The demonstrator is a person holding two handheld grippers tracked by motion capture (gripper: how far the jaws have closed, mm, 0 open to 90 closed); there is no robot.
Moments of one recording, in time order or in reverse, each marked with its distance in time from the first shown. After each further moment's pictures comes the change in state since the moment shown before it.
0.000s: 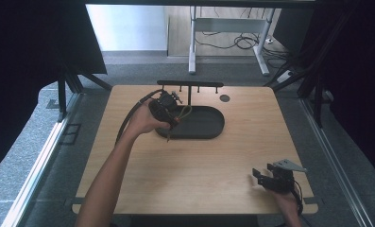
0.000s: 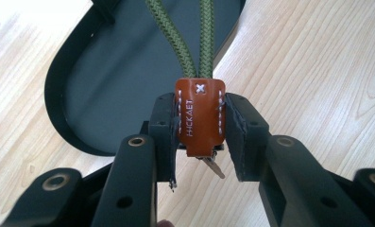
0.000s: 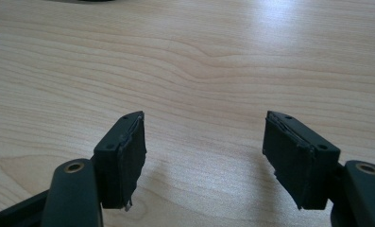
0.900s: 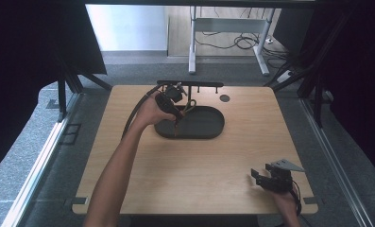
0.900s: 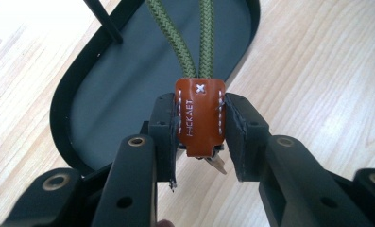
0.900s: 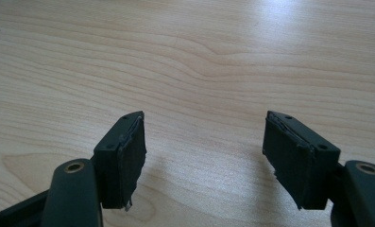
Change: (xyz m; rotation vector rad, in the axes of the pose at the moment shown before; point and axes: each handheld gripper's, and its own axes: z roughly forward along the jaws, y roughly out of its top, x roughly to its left) left arm 0.020 0.027 0.016 0.000 -0.020 -0.022; right arm 0.004 0.001 0.002 0.011 0.002 -0.012
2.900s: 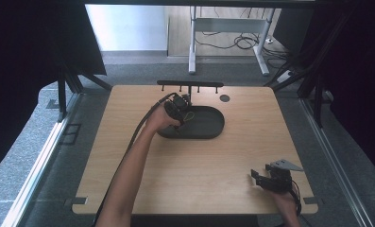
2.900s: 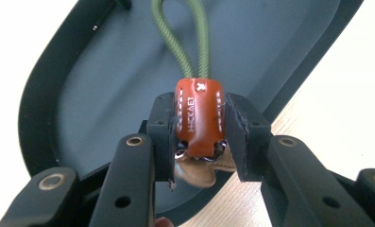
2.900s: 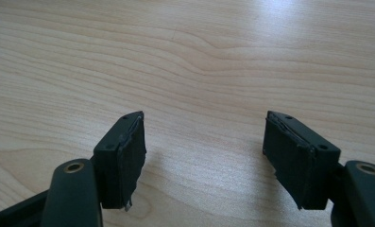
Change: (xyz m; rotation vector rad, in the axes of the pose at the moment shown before) left arm 0.020 0.000 0.089 0.107 0.058 -0.026; right arm -0.001 -0.001 0.002 0.021 -0.003 -0.004
